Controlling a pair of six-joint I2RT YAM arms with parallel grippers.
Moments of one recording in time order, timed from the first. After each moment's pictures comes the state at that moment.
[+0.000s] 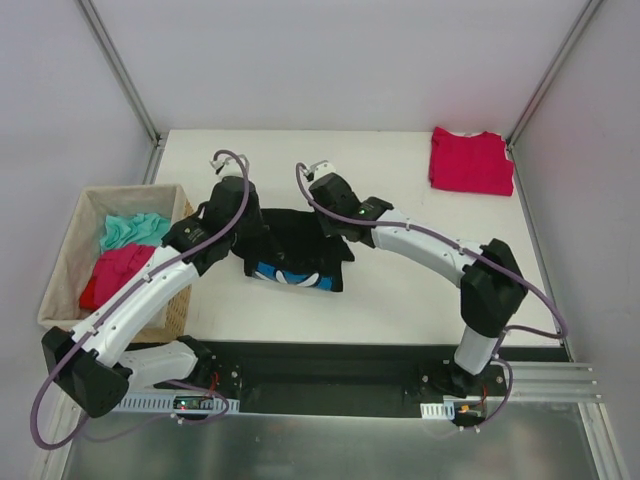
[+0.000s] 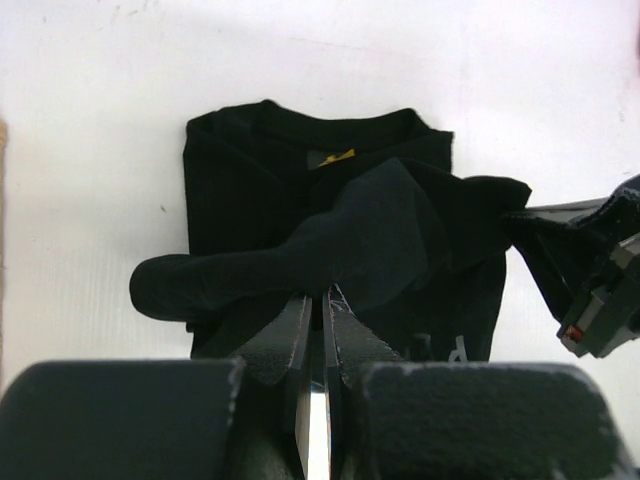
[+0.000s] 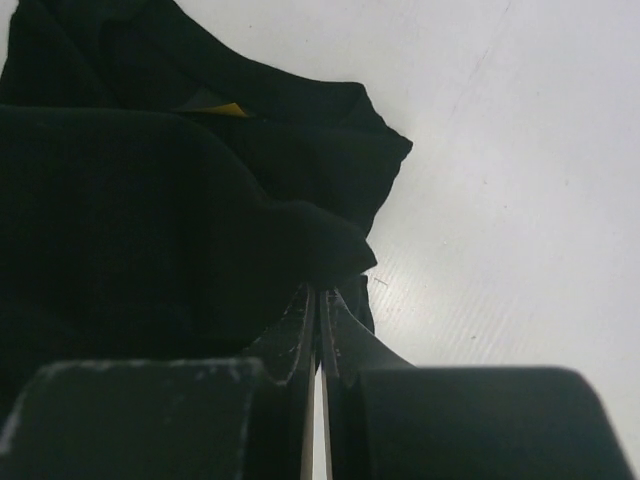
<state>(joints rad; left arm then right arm) -0.60 1.11 1.09 -0.61 -0.35 -0.54 0.87 1.75 1.44 -0.48 0.36 0.20</state>
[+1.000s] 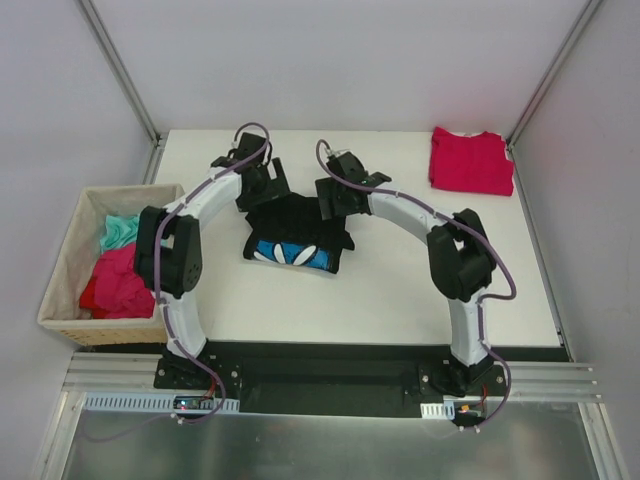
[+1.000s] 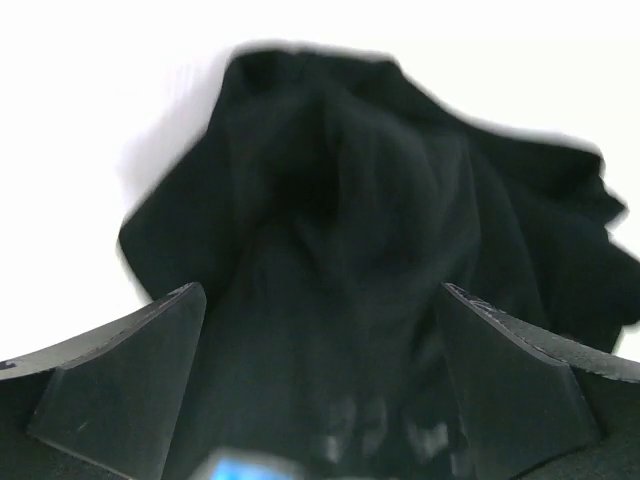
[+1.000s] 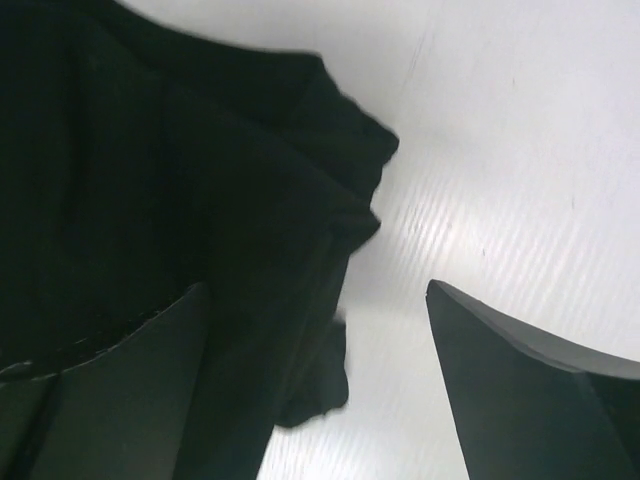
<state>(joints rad) -0.29 1.92 1.52 -0.60 0.00 -0.58 0.65 2.07 1.66 -0.51 0.21 0.29</state>
